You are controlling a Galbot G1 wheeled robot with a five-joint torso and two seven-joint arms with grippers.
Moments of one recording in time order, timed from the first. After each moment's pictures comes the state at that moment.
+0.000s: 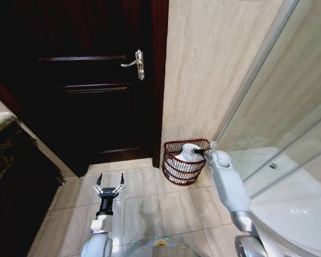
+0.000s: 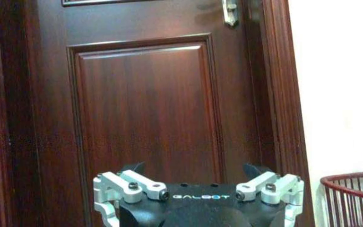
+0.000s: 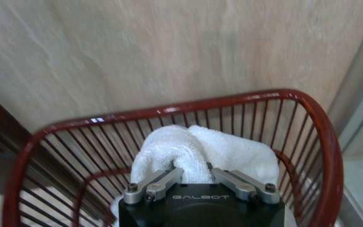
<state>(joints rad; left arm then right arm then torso) 1.73 -1.61 -0.66 -1.97 0.07 -0.44 0.00 -0.62 1.30 0.46 1.21 0.29 -0.74 -0.19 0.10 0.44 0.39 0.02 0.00</state>
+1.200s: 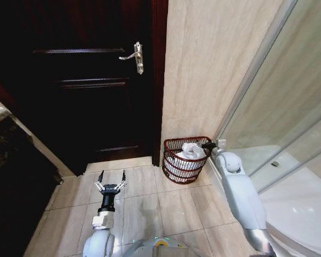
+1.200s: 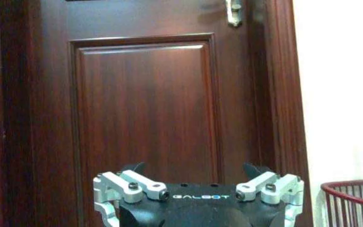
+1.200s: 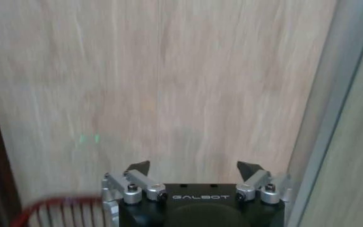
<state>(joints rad) 1.70 -1.61 -0.64 -2.01 0.03 -0.39 -0.01 -0.82 1.22 0.47 1.66 0.29 -0.48 -0.01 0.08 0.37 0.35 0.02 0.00</state>
